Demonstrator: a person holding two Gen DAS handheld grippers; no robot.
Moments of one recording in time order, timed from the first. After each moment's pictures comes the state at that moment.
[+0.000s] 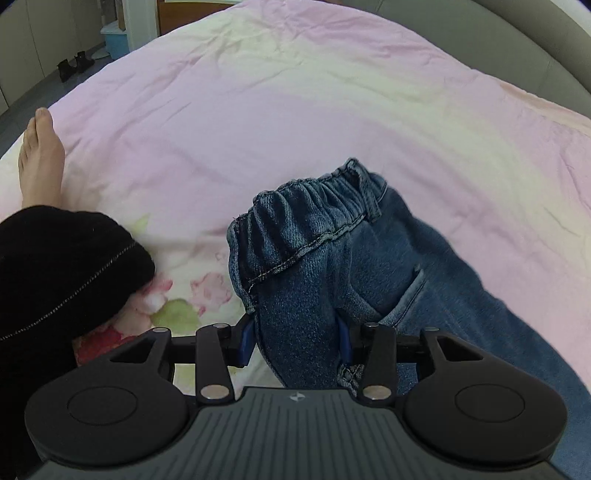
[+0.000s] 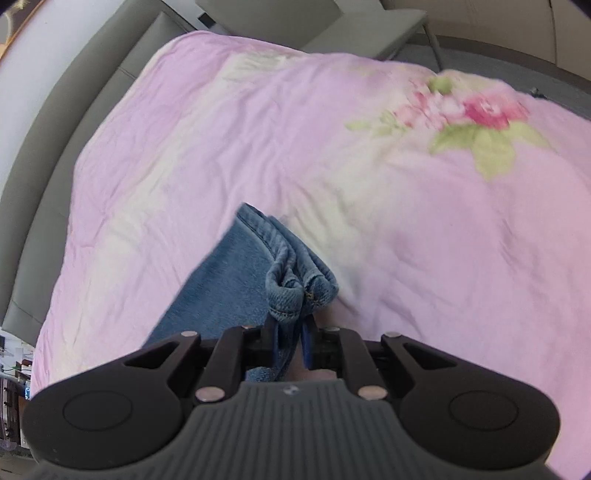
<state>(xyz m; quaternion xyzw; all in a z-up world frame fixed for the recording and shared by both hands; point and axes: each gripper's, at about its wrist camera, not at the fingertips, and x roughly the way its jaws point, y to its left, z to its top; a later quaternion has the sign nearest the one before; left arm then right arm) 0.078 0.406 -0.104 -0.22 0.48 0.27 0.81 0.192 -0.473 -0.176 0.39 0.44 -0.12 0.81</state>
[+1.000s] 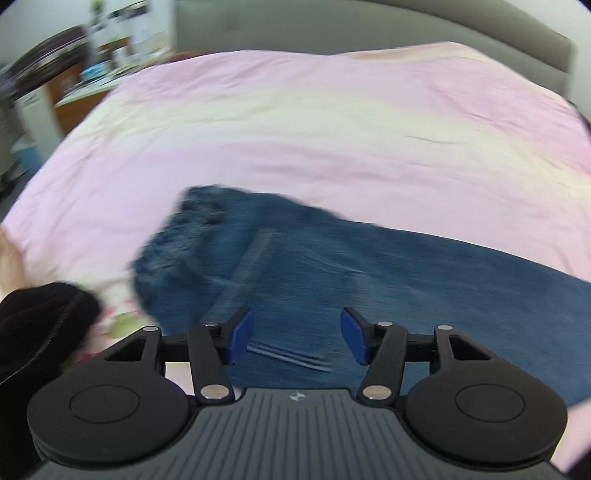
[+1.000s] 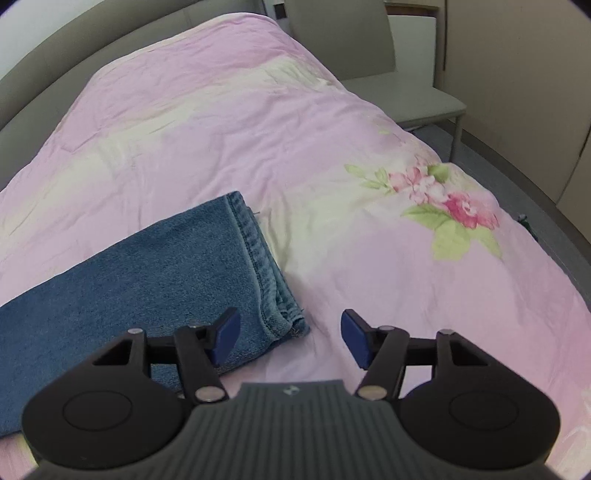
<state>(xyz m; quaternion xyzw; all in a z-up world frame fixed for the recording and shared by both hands) 0.045 0.279 -0.041 -0.06 0.45 0.10 0.88 0.176 -0.462 -0.126 0.13 0.44 -0.07 0.89</state>
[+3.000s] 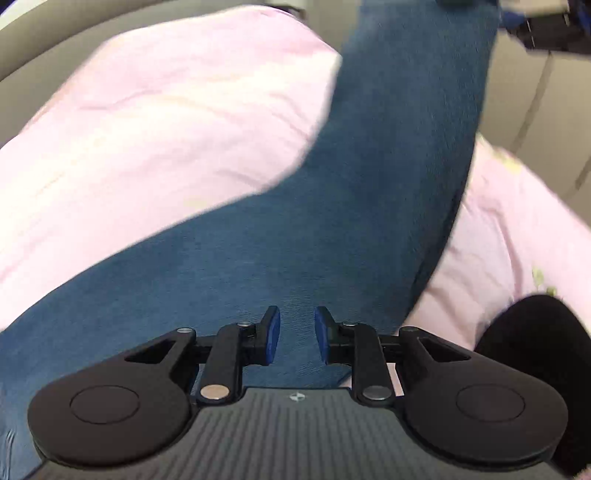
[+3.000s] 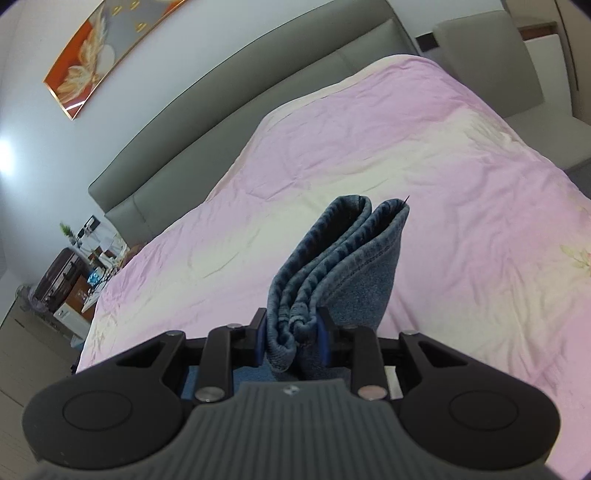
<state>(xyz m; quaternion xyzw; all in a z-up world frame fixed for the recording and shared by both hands) 0.066 -0.016 -0.091 0.10 0.44 -0.23 0.86 0.225 -0.307 0.010 0.23 0.36 0.16 0.89</state>
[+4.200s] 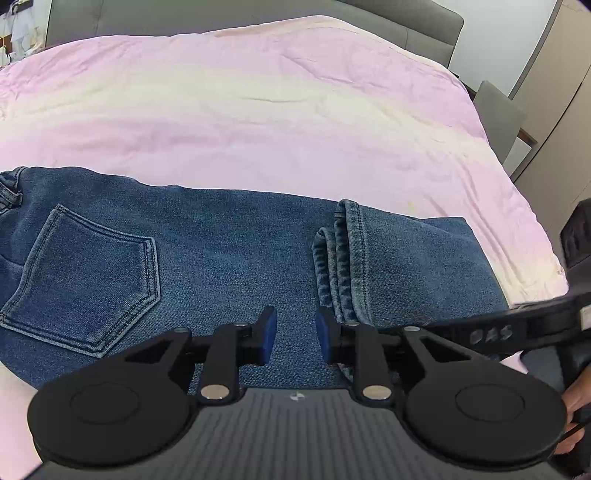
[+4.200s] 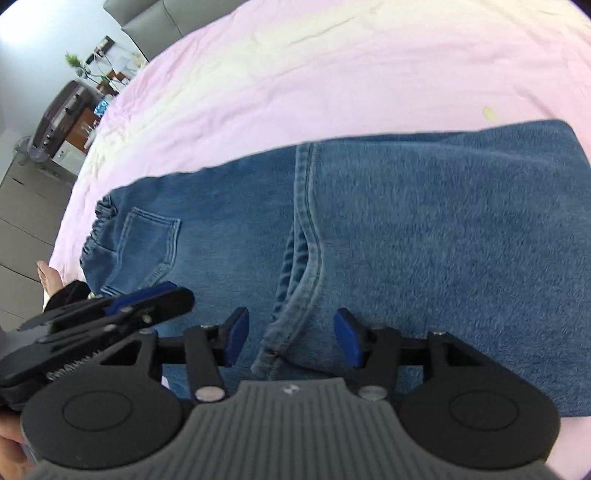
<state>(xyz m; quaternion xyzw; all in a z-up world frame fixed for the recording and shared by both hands) 0.055 0.199 -0.098 -0.10 0.45 -0.08 0.88 0.251 0.005 -0.174 0.13 0.57 0.24 0.77</state>
